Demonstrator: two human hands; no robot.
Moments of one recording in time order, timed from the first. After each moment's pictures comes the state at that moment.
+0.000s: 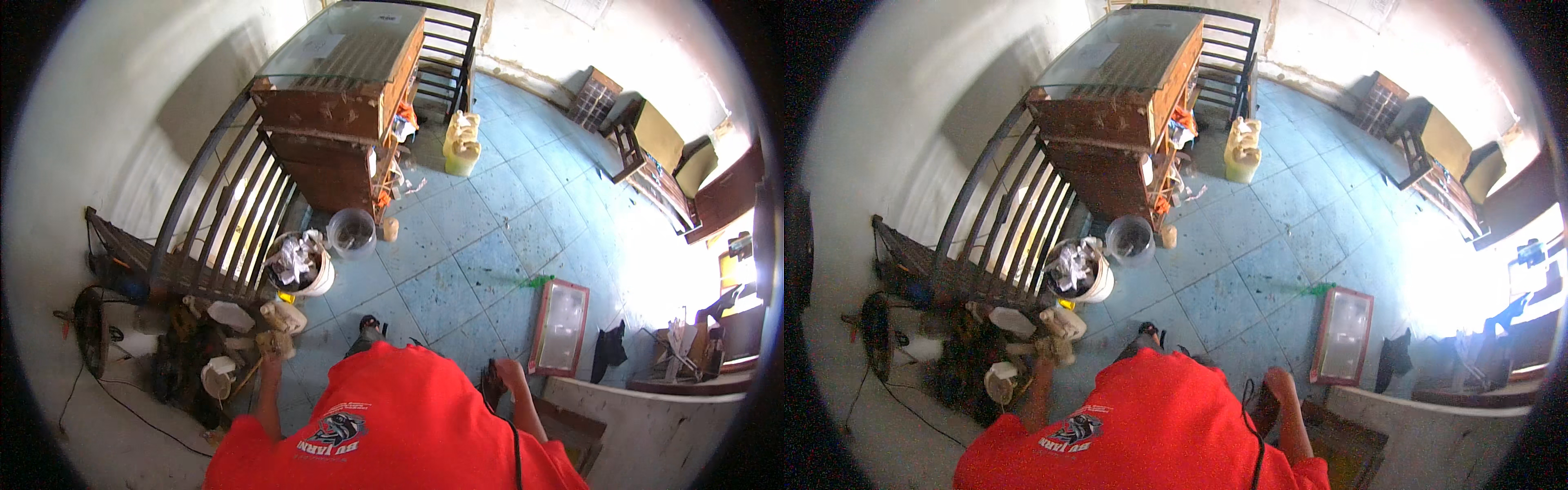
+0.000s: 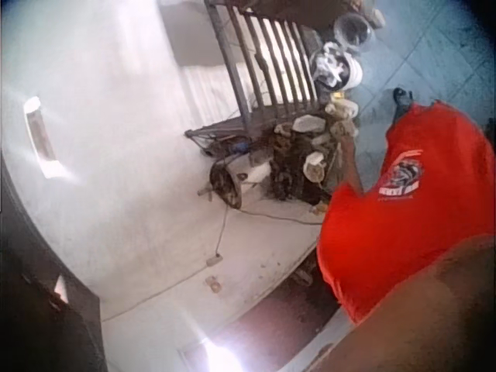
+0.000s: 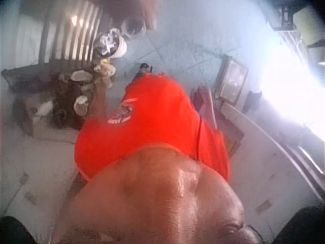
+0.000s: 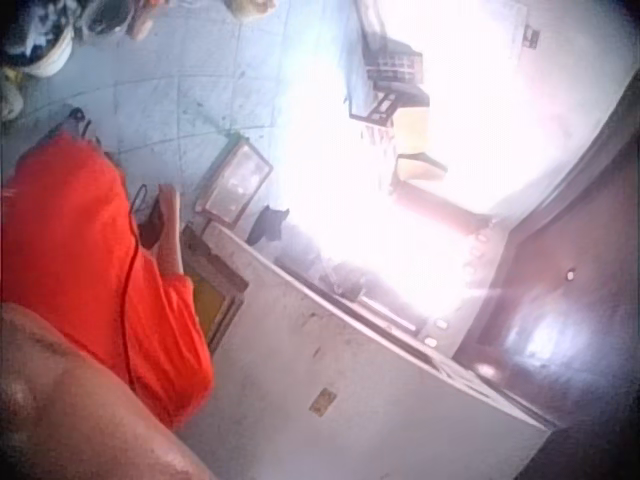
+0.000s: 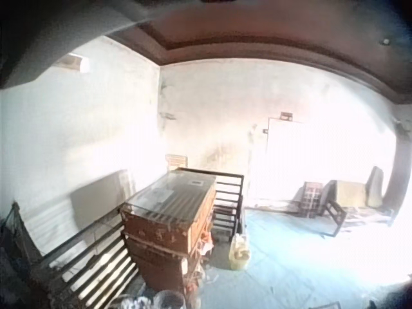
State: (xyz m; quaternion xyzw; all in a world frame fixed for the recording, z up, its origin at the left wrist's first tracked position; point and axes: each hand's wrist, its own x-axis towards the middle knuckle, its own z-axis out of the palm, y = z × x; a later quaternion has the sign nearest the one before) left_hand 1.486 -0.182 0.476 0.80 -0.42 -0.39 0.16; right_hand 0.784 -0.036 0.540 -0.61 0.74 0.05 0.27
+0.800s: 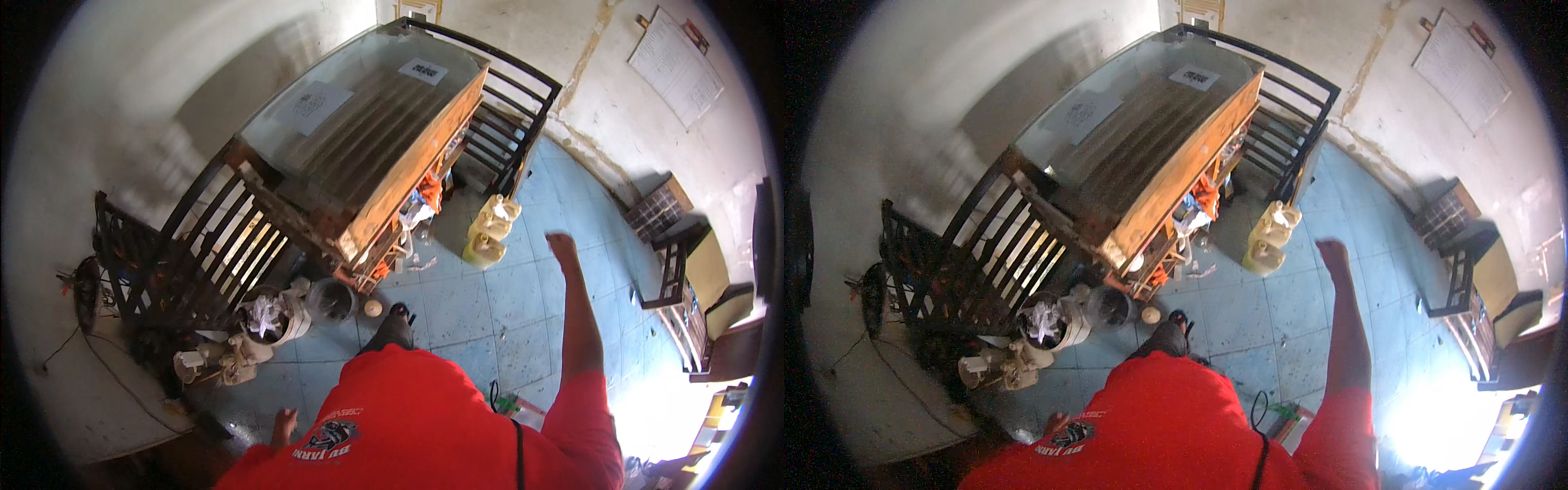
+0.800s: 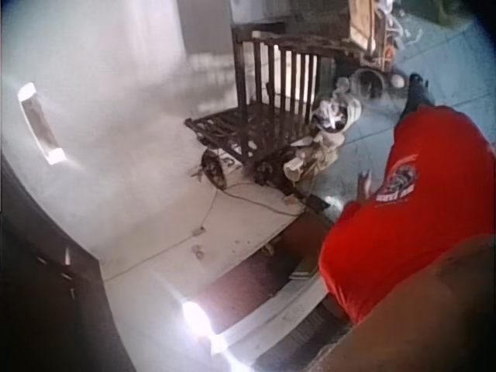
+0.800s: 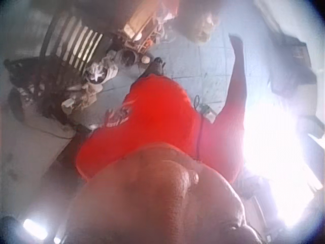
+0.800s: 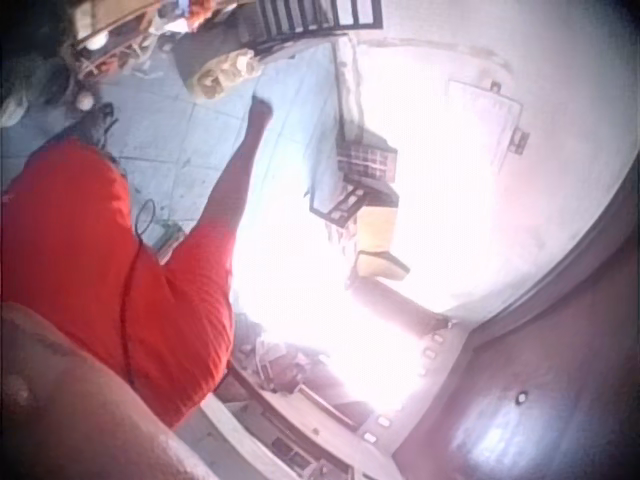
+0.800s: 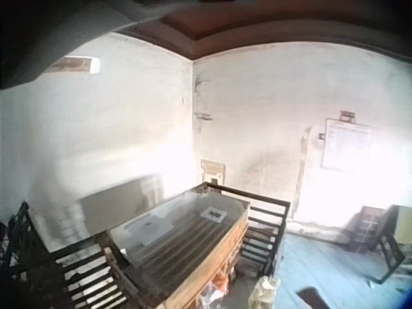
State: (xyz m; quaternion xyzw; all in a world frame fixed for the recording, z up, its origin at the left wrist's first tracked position) left_hand 1.174 -0.289 0.496 0.82 -0.31 -0.46 0.10; right_hand 0.459 -0.937 0.651 -0.61 0.72 -0.20 0.27
